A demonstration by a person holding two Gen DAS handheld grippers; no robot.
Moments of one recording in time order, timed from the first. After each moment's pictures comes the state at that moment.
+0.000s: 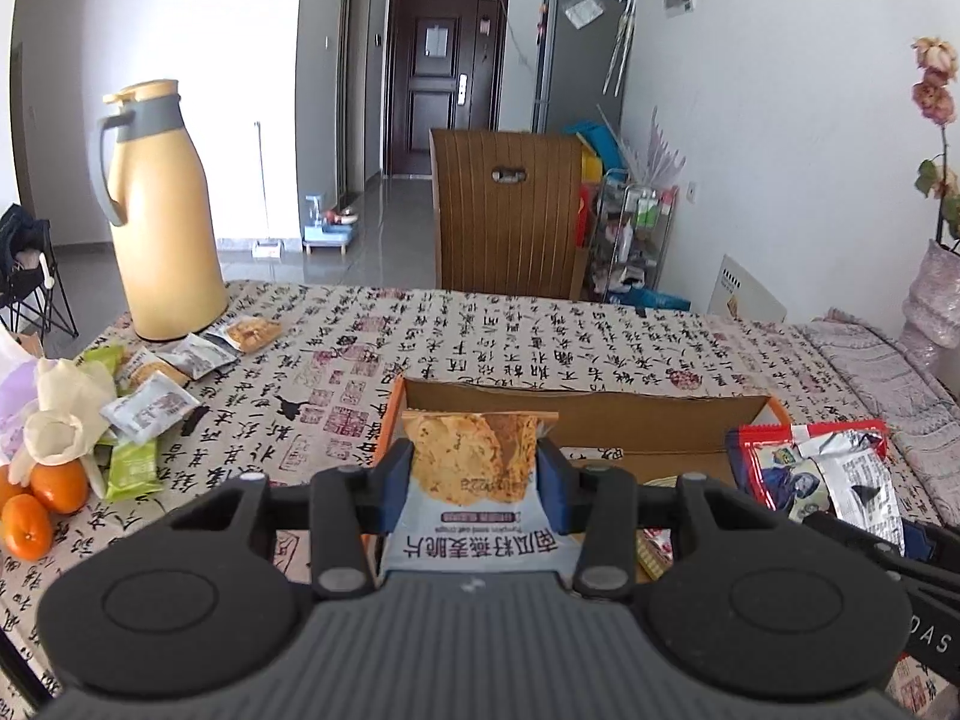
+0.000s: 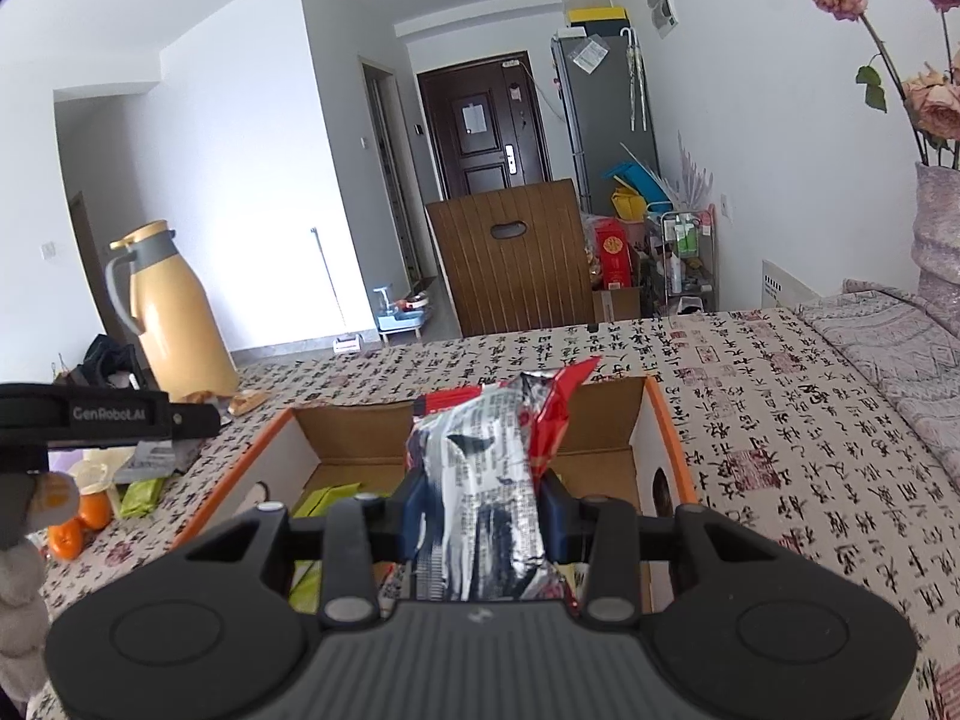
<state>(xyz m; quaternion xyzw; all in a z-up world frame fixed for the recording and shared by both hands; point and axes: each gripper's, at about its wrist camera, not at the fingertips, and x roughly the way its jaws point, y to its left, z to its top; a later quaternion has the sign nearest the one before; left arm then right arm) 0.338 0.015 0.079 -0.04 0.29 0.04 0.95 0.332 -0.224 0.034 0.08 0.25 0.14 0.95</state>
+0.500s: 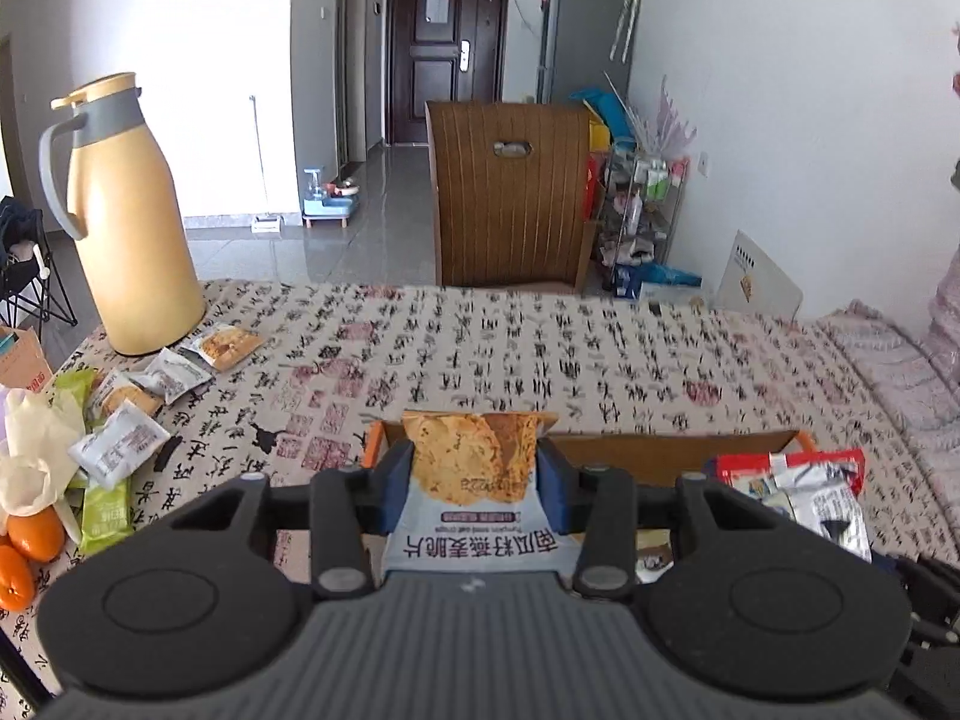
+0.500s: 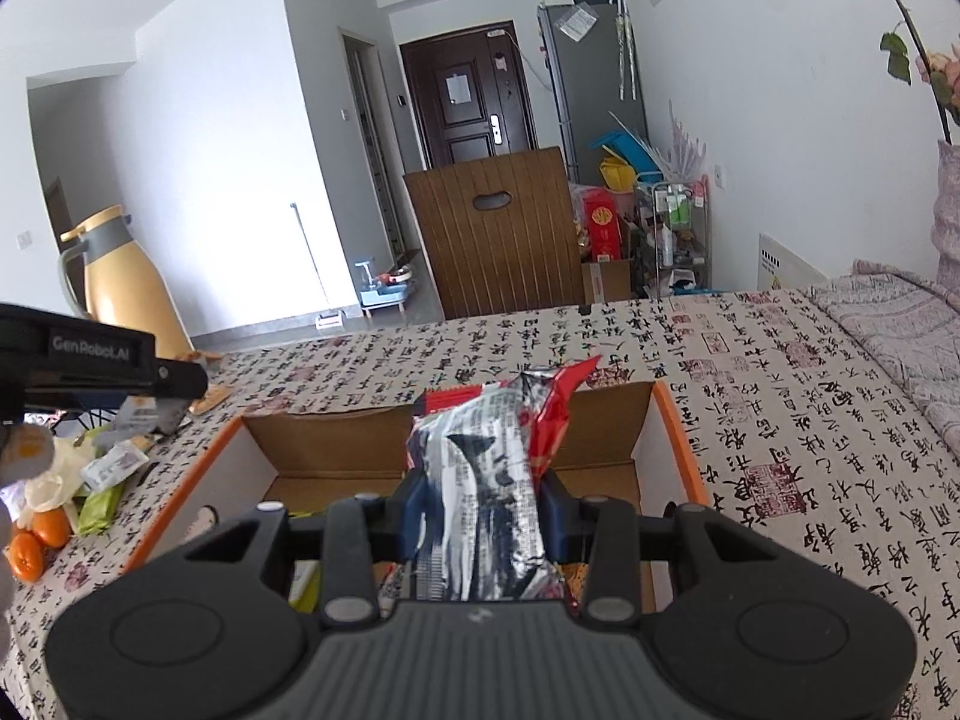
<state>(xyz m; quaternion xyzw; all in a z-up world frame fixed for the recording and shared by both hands) 0.408 0.009 0.085 -0.03 0.33 0.05 0.94 0.401 -0.219 0.017 0.08 0.29 0.13 0.95</state>
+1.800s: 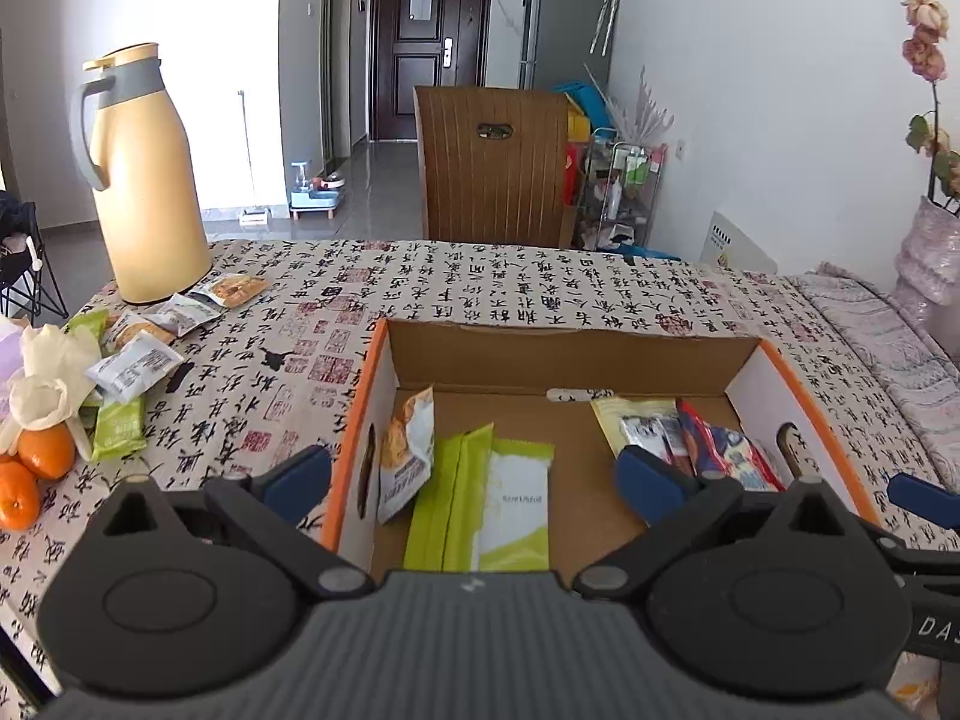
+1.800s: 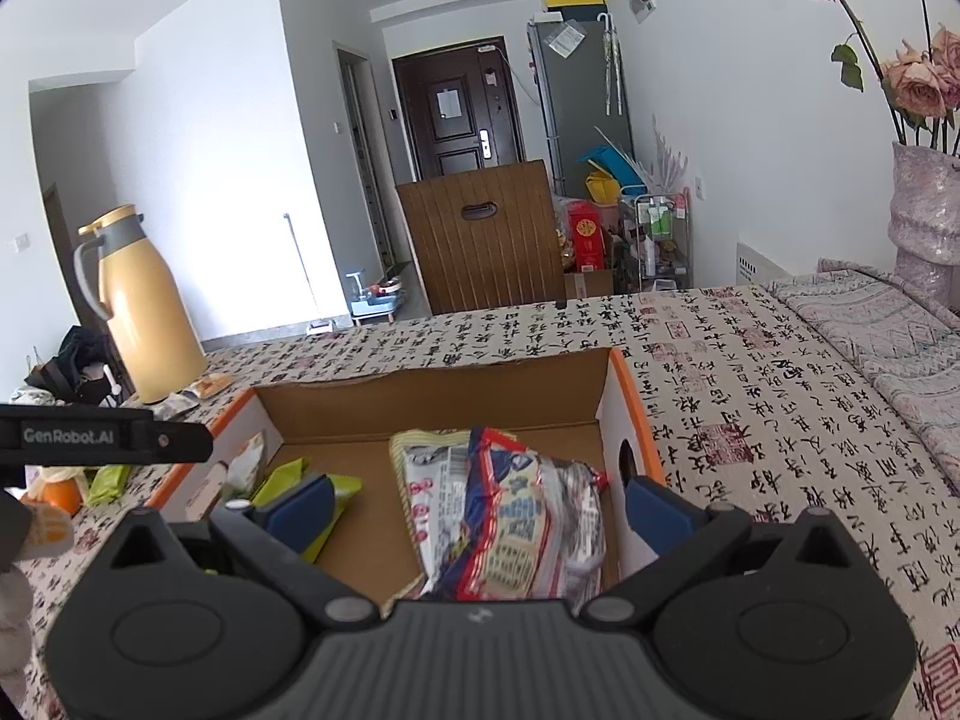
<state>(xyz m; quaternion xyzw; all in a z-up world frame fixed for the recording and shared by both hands) 0.322 0.008 0.060 -0.04 0.33 0.03 0.94 0.324 -0.233 0.019 0.08 0.27 0.12 0.95</state>
